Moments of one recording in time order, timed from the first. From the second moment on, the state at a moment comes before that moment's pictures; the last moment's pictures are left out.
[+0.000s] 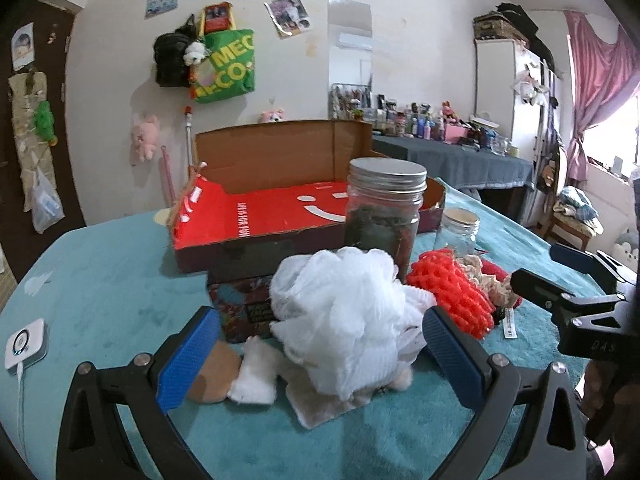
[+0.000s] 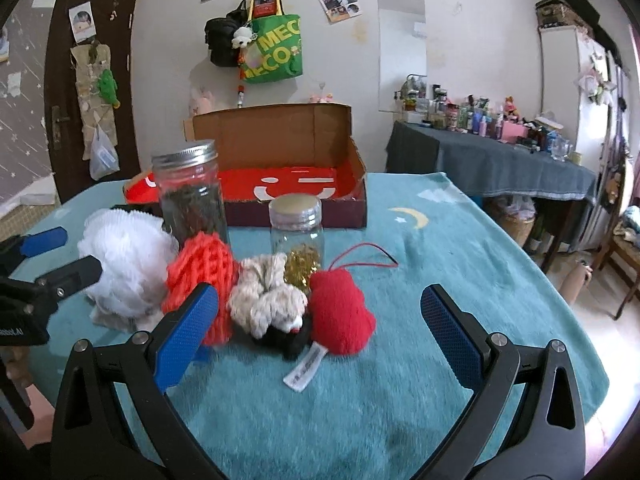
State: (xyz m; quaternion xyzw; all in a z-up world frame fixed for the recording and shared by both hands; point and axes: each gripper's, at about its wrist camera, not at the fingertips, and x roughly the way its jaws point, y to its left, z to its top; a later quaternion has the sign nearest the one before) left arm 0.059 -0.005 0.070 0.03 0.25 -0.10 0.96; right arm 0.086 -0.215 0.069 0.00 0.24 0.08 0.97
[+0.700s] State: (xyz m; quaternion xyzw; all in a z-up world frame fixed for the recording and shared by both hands) left arm 0.079 -0.015 0.056 0.03 0.30 -0.18 0.94; right arm 0.112 -0.216 0.048 0.02 0.28 0.21 0.94
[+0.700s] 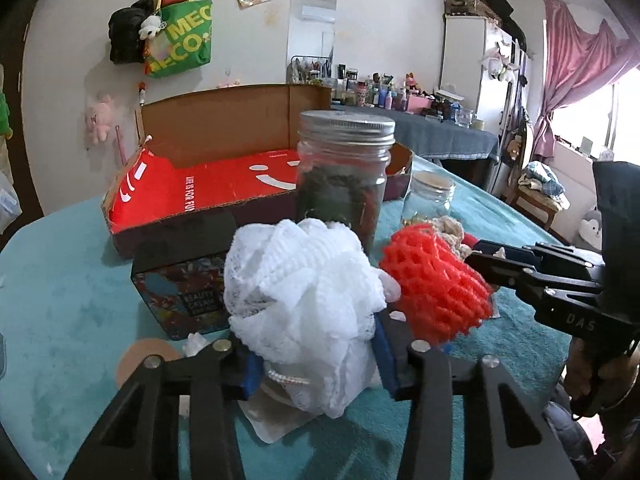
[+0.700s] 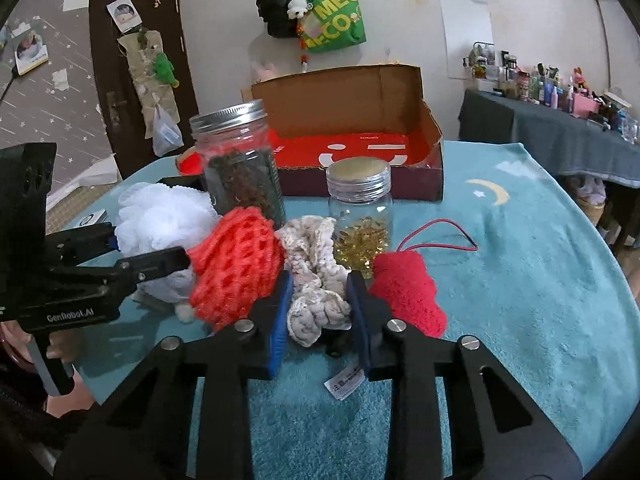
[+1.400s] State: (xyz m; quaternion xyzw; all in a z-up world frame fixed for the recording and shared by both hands) left arm 0.069 0.009 0.091 0.02 0.27 -0.17 0.95; right arm 0.099 -0.222 0.074 0.03 0.24 0.20 0.95
